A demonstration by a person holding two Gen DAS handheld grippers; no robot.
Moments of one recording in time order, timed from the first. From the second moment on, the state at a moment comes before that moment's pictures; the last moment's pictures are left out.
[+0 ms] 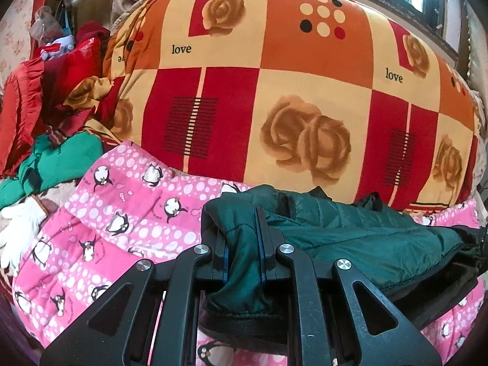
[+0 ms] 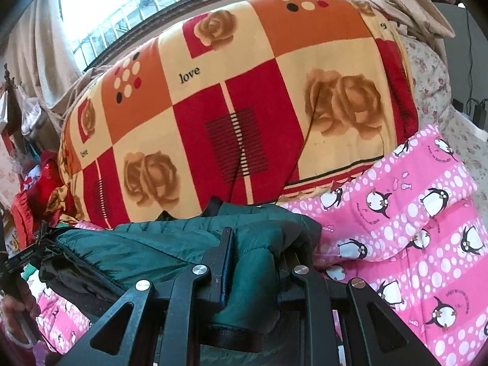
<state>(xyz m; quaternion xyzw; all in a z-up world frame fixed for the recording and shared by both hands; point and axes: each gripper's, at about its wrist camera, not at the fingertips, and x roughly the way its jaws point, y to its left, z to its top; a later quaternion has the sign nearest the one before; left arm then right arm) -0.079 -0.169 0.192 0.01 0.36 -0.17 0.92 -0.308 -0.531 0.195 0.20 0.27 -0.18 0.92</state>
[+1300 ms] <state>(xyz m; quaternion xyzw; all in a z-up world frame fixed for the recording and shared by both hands) 0.017 -0.226 0.100 0.04 0.41 -0.10 0.91 -0.185 -0.590 0.088 0.21 0.34 -0.22 0.89</state>
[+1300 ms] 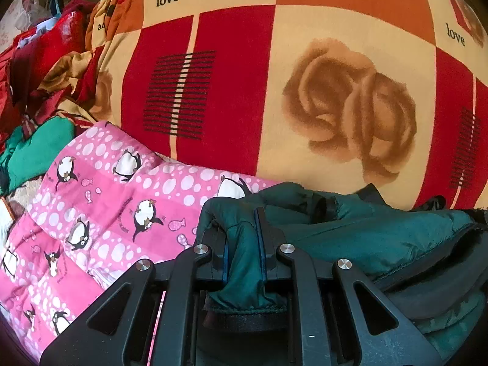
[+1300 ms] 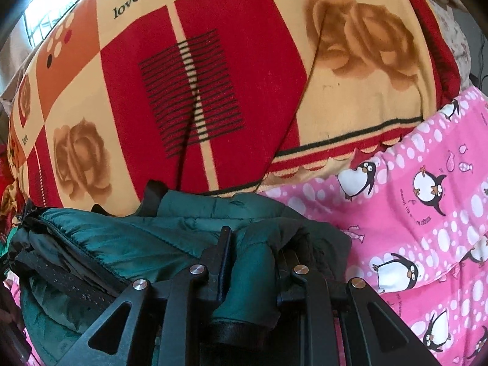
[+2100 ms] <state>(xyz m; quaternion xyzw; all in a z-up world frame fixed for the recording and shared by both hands) -0.019 -0.184 0.146 -0.02 0.36 -0.18 0.91 -0.210 -0.584 0.115 0.24 0.30 -0.20 0.90</state>
